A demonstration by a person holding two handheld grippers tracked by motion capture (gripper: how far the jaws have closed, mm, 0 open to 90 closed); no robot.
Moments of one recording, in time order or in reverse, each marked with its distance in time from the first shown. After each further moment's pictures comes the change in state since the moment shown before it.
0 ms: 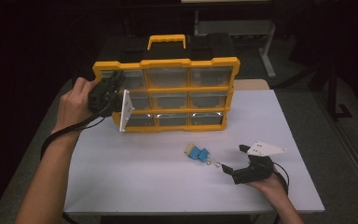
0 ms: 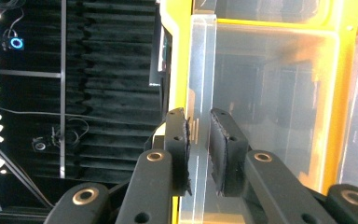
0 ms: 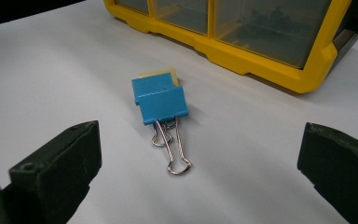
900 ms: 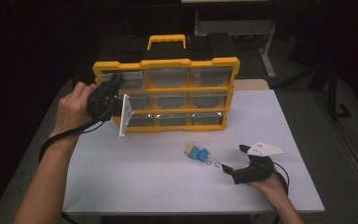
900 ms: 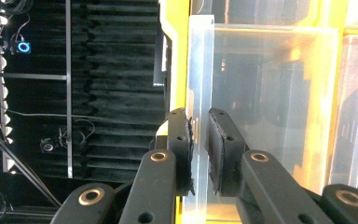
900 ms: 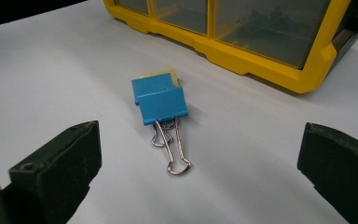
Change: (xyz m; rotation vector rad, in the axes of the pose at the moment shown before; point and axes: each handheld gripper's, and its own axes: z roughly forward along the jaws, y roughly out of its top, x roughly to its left) left arm -0.002 0.003 -0.013 -0.002 0.012 0.015; right arm 0.000 0.000 0.000 -0.001 -0.001 0.001
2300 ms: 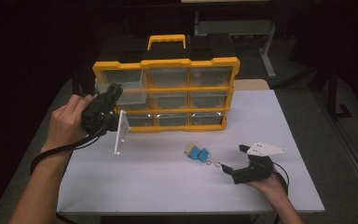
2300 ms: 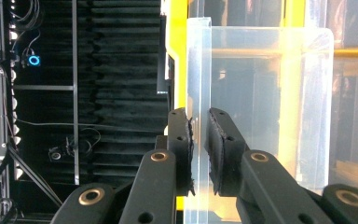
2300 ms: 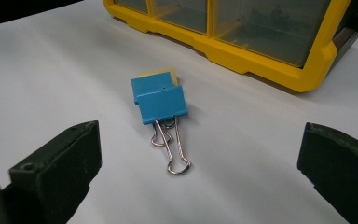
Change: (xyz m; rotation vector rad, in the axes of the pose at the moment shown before) left arm -0.001 0.007 -0.040 -0.035 0.014 0.024; right arm 0.000 0.000 0.001 0.002 -0.001 0.003
